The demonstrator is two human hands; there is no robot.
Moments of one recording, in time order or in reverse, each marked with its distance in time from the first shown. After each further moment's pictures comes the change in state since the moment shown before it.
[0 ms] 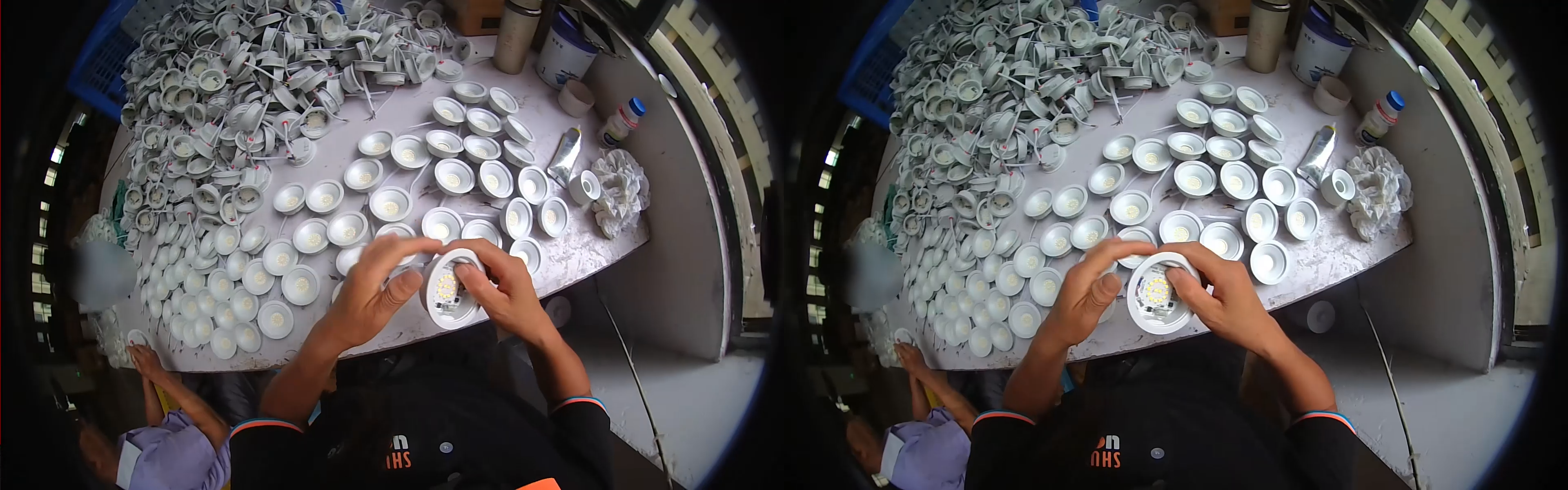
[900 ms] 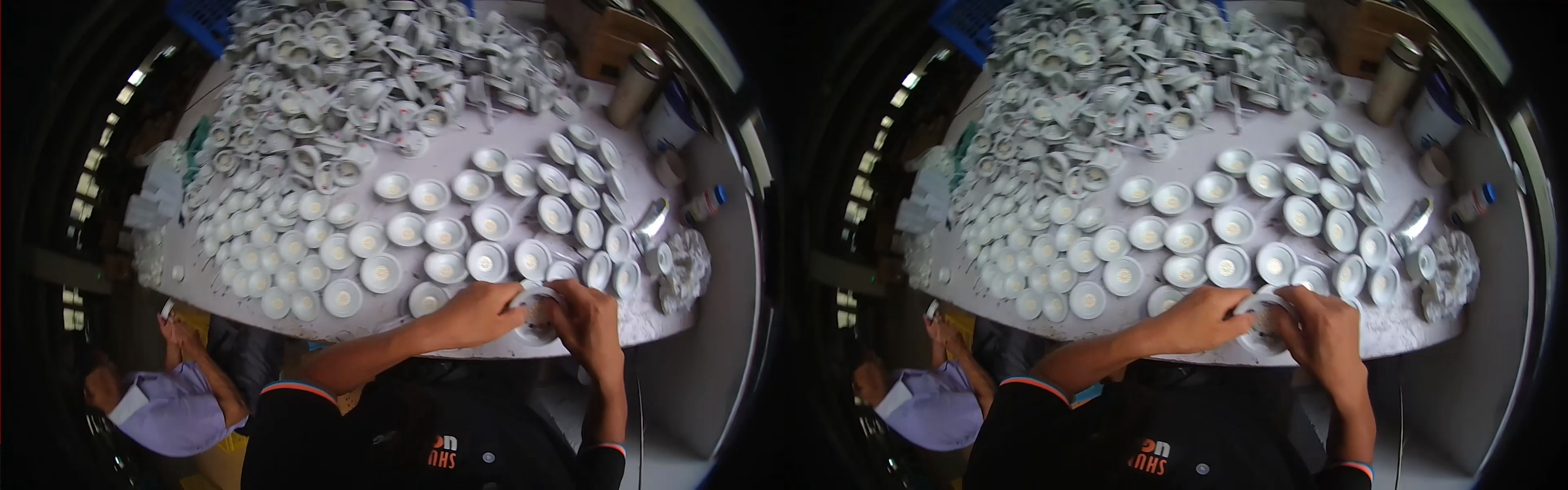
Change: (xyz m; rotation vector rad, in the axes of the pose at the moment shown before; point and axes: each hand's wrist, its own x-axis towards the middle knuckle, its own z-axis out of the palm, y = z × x) left_hand -0.003 -0.009 0.027 0.022 -0.005 -0.449; right_hand 0.020 -0.012 -0.006 -0.681 -0.050 -0.174
